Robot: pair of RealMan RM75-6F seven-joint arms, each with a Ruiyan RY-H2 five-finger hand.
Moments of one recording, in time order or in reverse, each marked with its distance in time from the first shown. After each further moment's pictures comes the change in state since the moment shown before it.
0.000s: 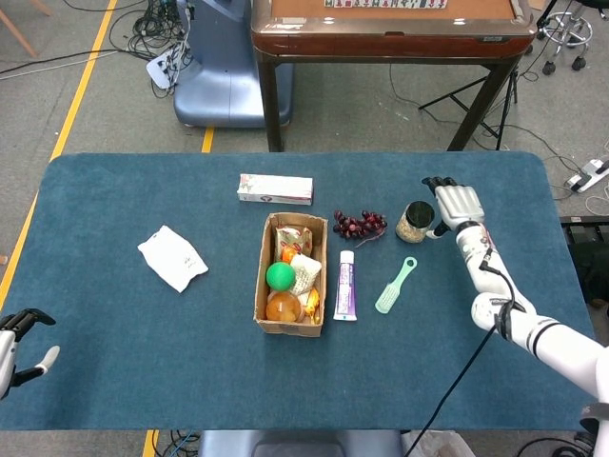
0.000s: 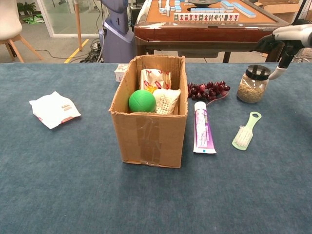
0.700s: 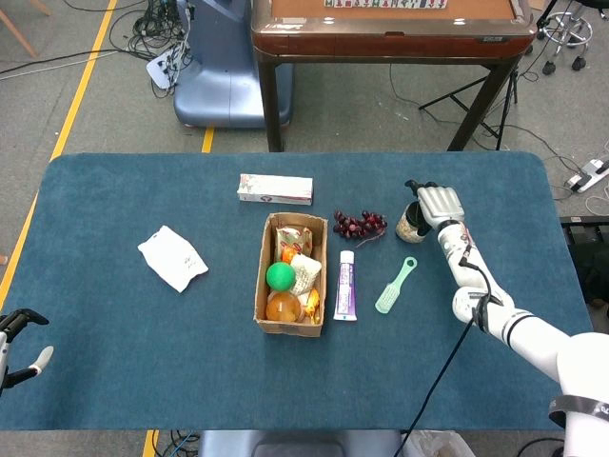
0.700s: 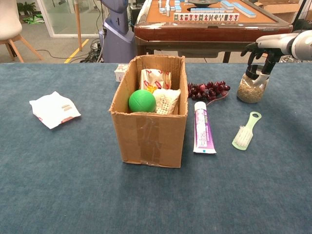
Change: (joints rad) left arm 0.012 0.013 -0.004 0.001 -0.004 0.011 -0.024; right arm 0.062 -0.103 -0.020 0.132 -0.001 -0.054 0.043
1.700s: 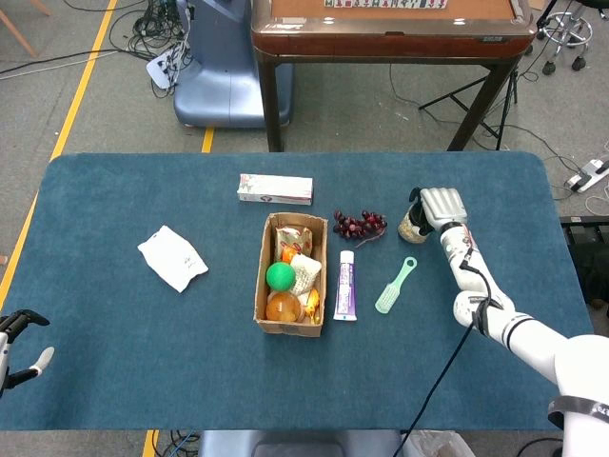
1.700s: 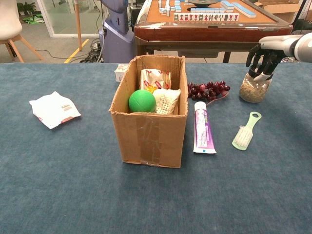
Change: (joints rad) left arm 0.001 0.000 0.000 -0.003 -0.001 -0.008 0.009; right arm -0.019 -0.004 -0.011 -0.002 -0.029 0.047 0.013
